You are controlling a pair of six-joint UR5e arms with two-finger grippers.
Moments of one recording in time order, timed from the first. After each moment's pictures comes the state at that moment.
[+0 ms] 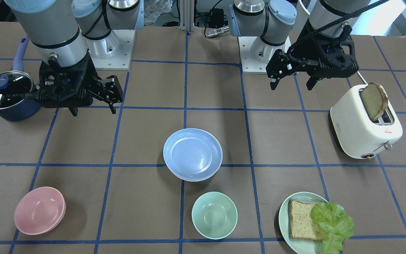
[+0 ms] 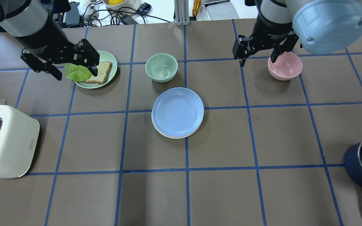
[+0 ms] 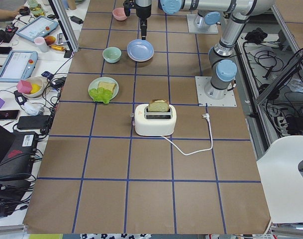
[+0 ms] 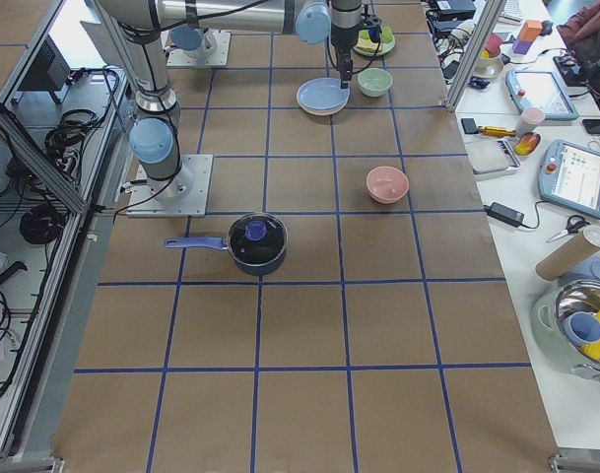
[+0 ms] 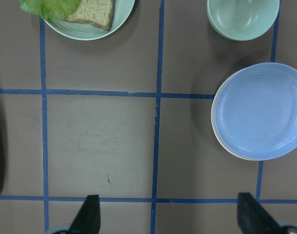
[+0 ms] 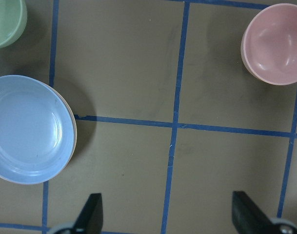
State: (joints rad) left arm -1.52 -1.54 -1.56 -1.60 1.53 0.00; right arm 1.64 -1.48 1.52 -1.67 -1.58 -0.03
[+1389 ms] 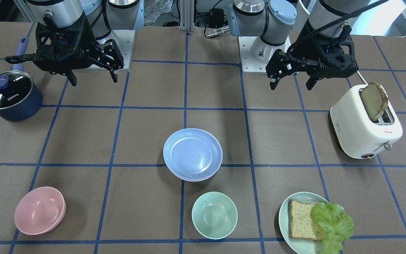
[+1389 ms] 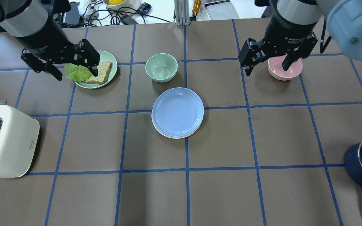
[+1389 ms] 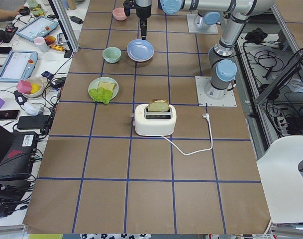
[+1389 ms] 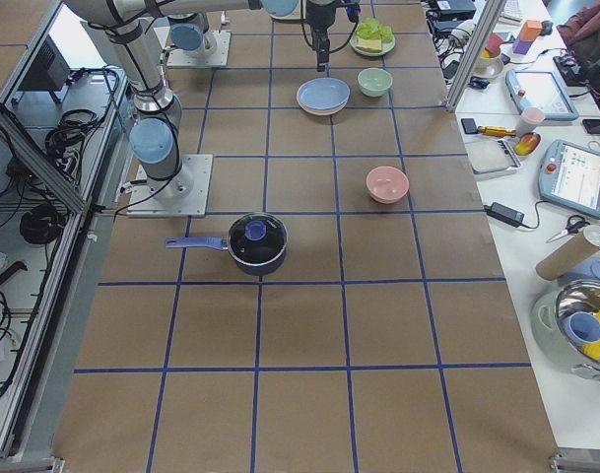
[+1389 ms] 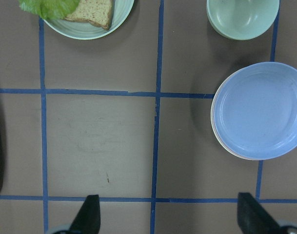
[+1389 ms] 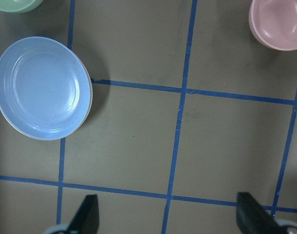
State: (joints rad) left arm -1.52 -1.54 -1.56 -1.60 1.53 0.00; right arm 1.63 -1.58 1.53 -1.54 -1.54 -0.06
